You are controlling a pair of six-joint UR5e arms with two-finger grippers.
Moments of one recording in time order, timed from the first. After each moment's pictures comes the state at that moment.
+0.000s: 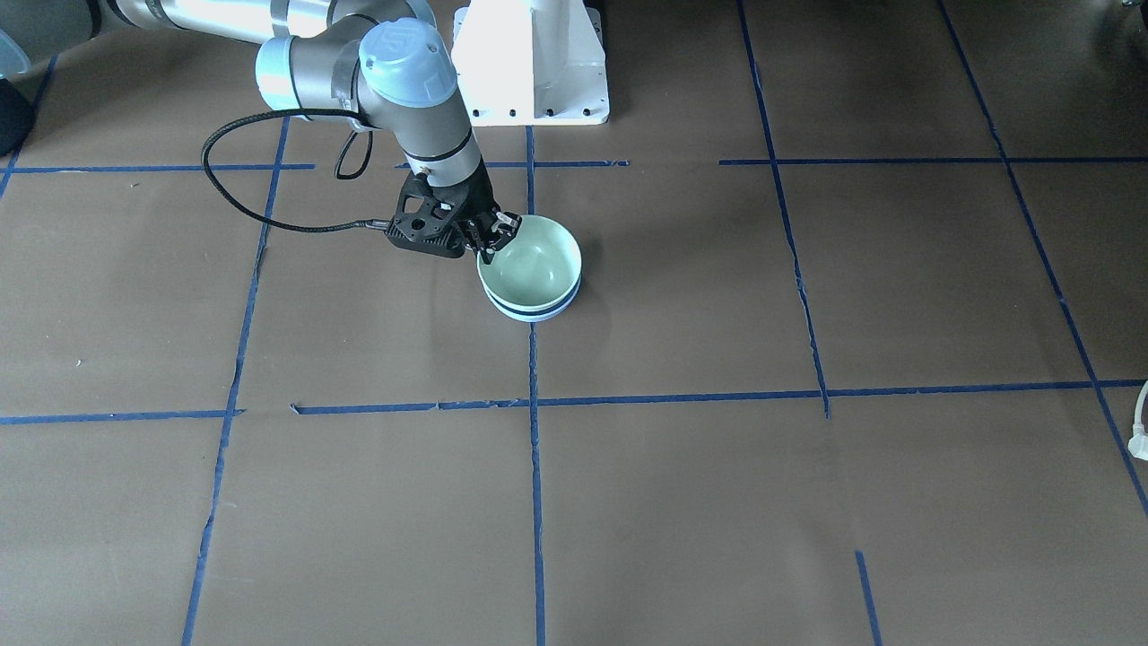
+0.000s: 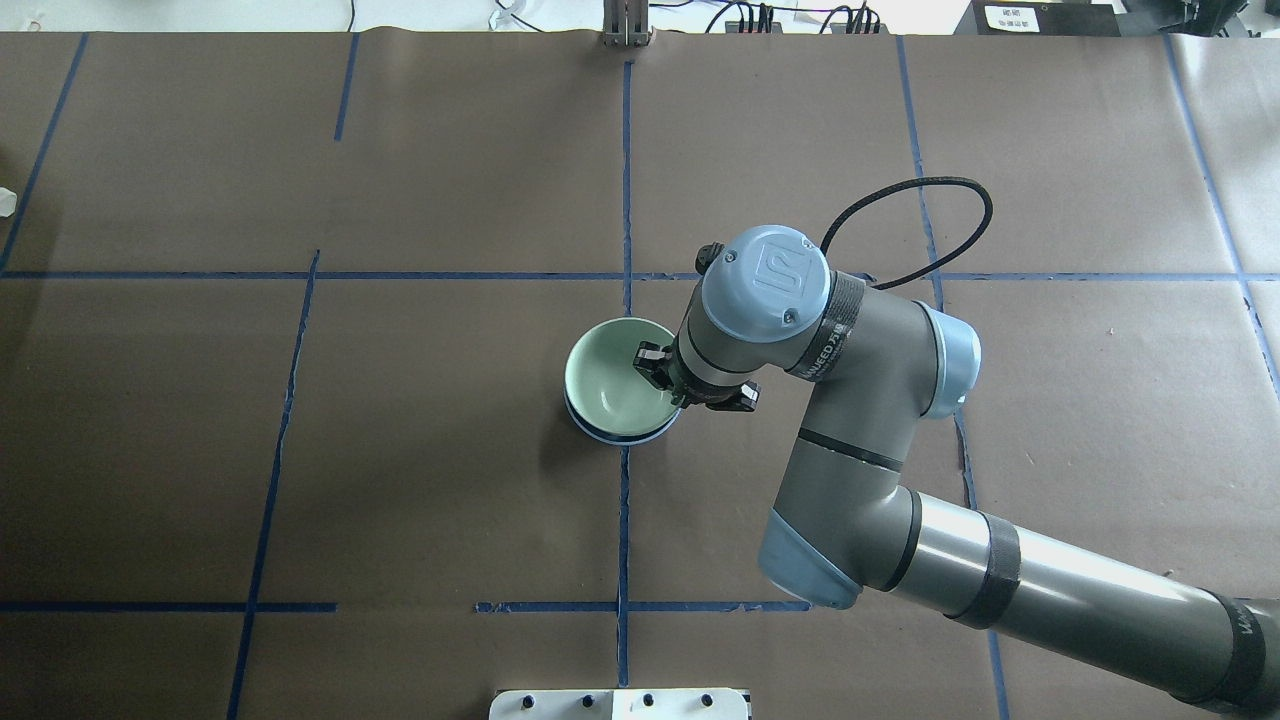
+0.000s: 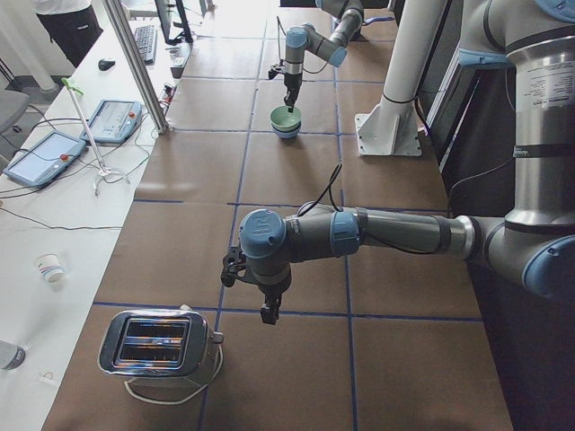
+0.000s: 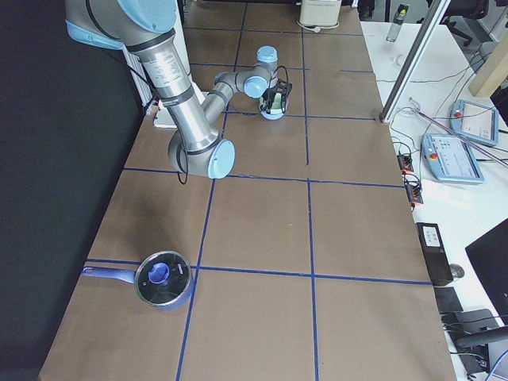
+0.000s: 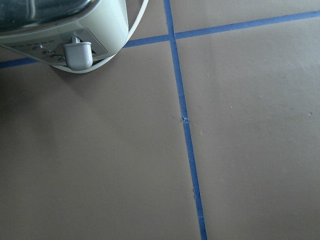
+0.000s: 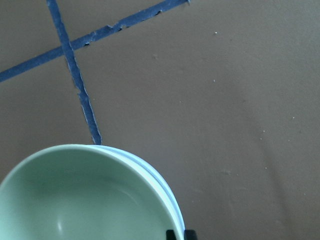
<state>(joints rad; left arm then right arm) -1.65 -1.45 -1.78 -1.34 -2.37 0.32 0.50 -0.93 1.67 -1.47 1.89 1.60</state>
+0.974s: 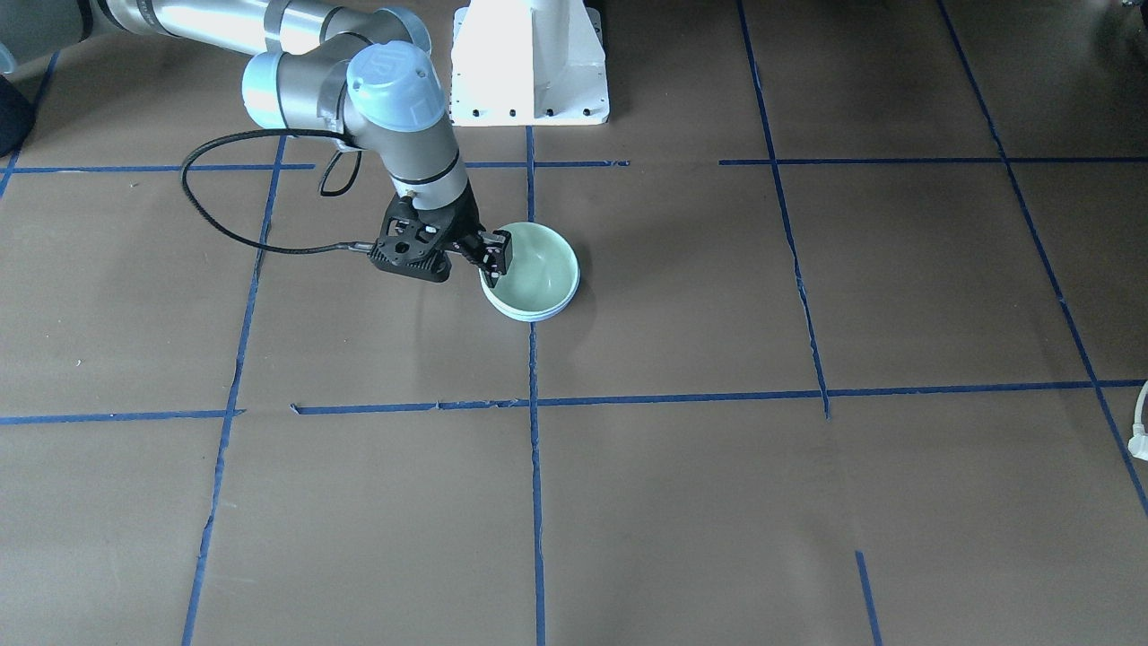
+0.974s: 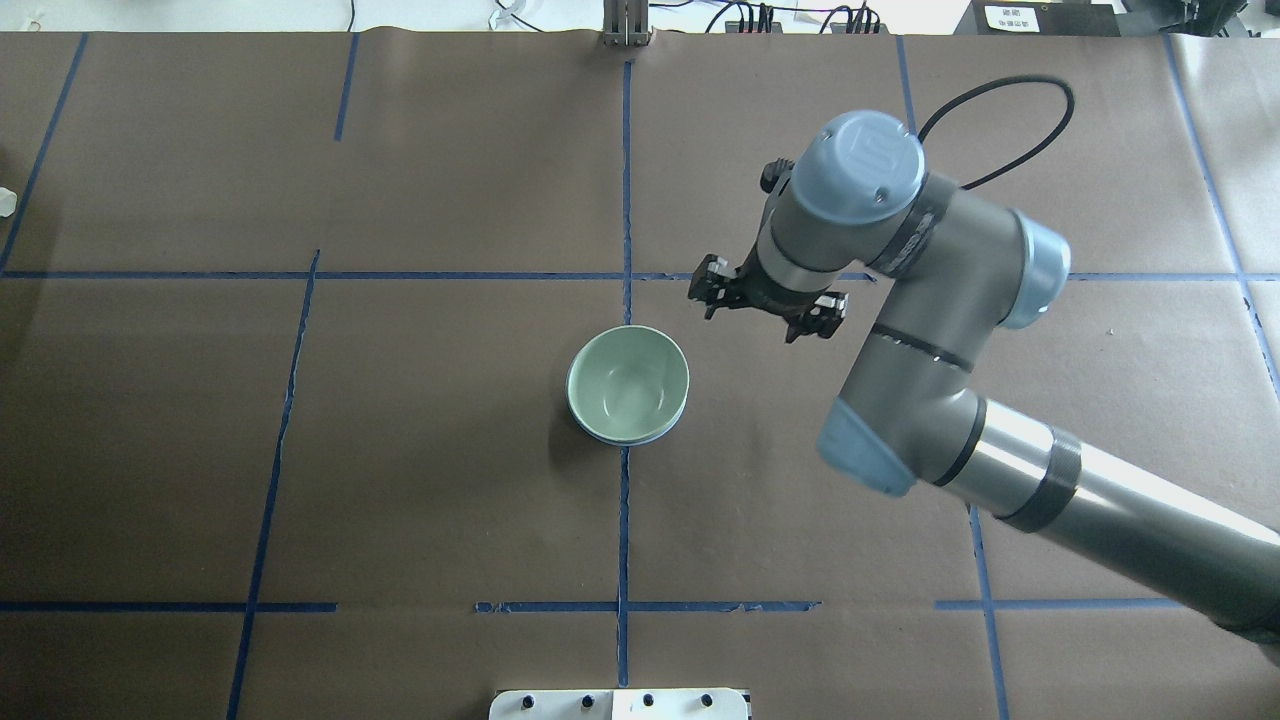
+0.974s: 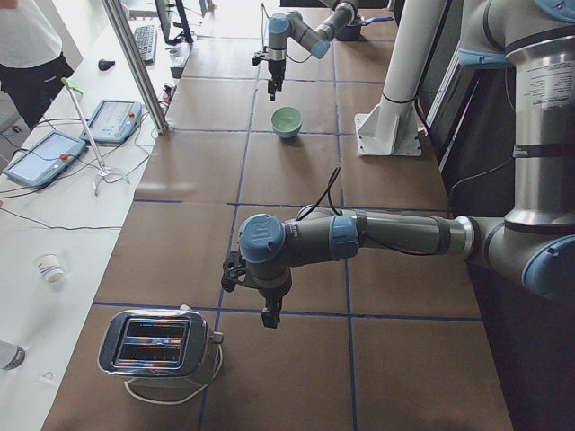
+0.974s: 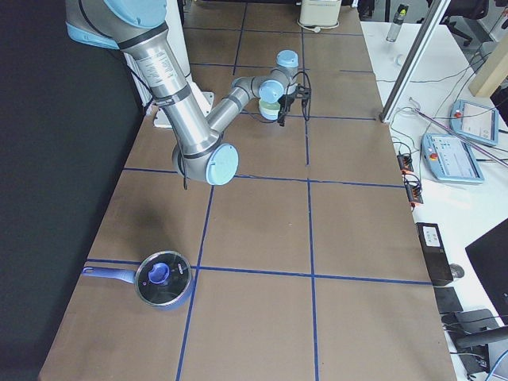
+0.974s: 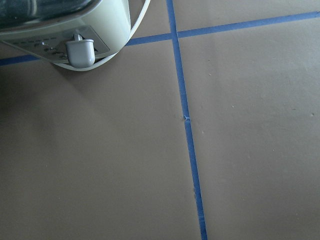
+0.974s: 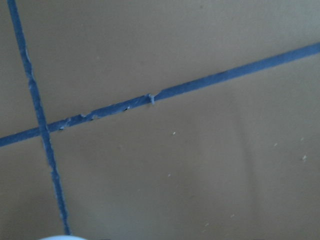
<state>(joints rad) -1.65 -1.45 -1.75 -1.34 -2.37 0.31 0.71 -0.98 1.66 -1.50 2.05 1.32</state>
